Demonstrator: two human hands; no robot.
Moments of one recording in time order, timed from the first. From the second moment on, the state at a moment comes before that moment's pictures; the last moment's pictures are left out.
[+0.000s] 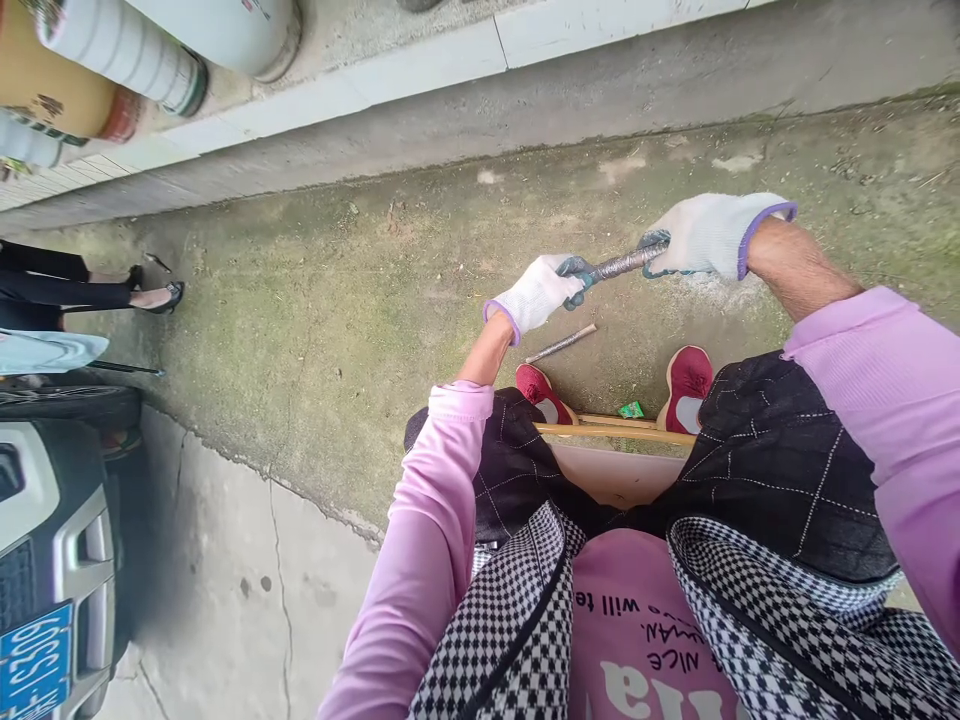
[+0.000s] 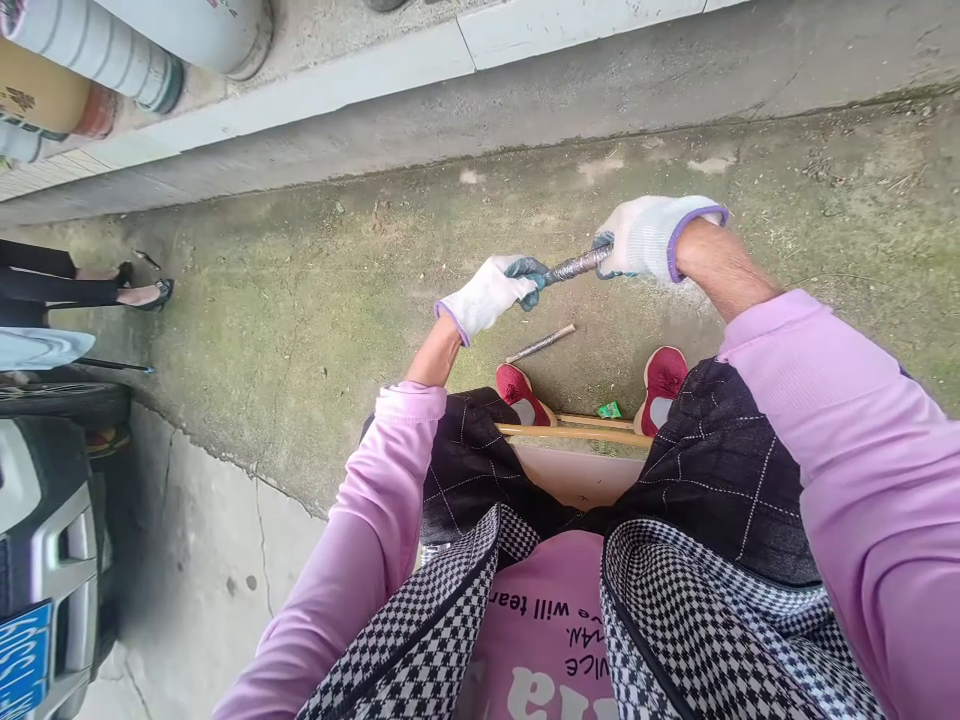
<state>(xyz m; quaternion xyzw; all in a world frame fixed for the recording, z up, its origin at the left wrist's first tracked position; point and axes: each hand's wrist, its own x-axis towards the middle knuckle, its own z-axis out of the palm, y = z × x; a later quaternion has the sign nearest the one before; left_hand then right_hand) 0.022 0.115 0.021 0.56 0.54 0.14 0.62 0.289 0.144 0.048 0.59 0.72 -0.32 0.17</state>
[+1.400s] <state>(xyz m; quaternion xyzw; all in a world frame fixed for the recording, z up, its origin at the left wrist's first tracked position) 0.020 0.119 0.017 0.53 0.53 0.21 0.63 0.279 0.135 0.089 0.64 0.65 -0.42 0.02</state>
